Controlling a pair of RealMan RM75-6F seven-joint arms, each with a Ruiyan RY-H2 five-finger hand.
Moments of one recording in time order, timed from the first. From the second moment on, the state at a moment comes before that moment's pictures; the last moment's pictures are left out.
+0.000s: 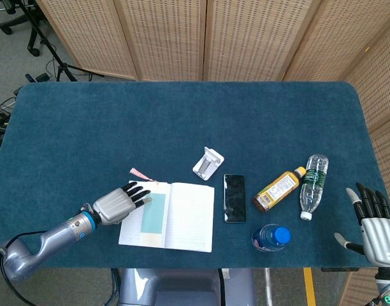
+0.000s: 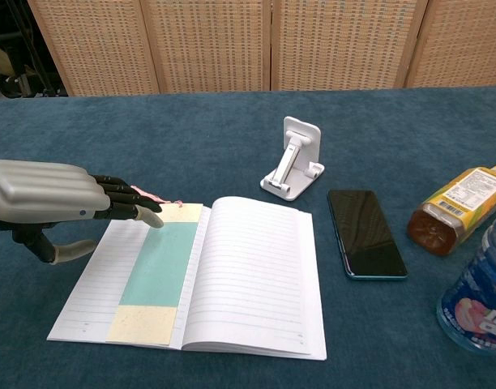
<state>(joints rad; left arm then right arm) -0.84 -1.22 0.11 -1.63 1.50 0.70 0.24 0.03 -1.09 0.05 -1.64 -1.55 1.54 -0.08</state>
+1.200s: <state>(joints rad) -0.84 -1.28 0.09 -1.65 1.38 0.68 0.40 0.02 -1.09 0.05 -1.64 -1.56 1.55 -0.07</state>
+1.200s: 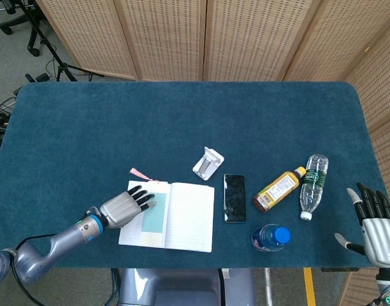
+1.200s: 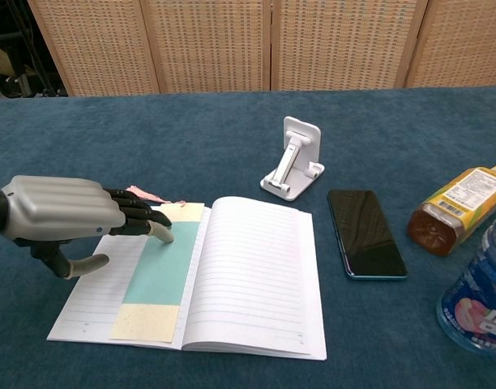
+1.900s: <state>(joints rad) -0.83 -1.26 0.09 -1.67 1.41 0.70 0.37 0.02 -1.09 0.05 -1.64 -1.56 1.55 -0.07</state>
